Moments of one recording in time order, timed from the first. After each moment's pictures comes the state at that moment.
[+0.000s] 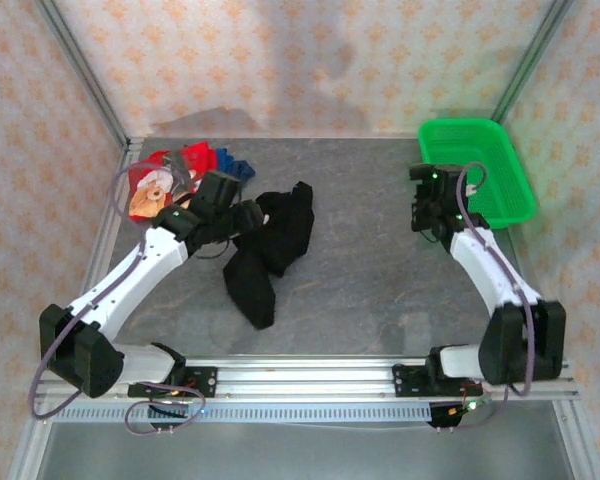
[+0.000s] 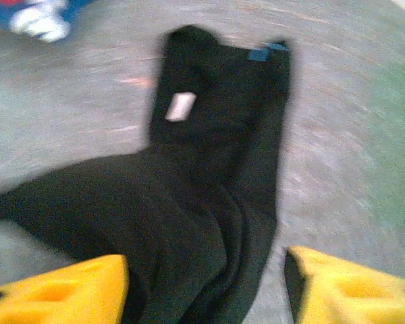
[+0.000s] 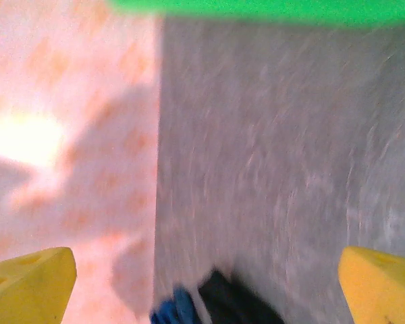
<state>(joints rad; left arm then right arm) -0.37 1.31 1.13 -0.75 -0.05 -0.83 0.10 1.29 0.97 -0.29 -0.06 1.43</state>
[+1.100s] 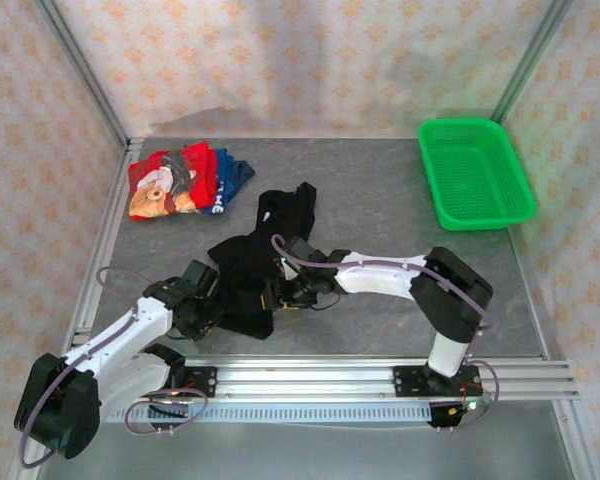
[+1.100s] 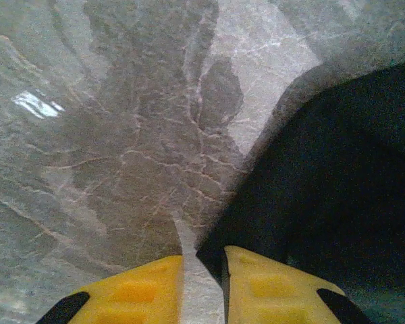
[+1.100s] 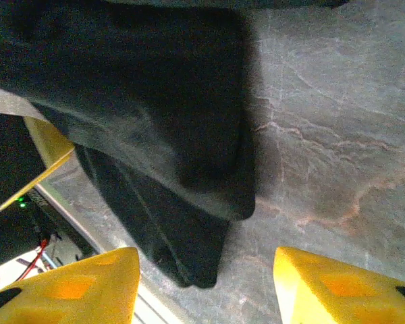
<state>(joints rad) -0.36 0.97 0.42 -0.84 0.05 -1.19 0.97 1.77 1.04 -0.31 -0.42 0.82</state>
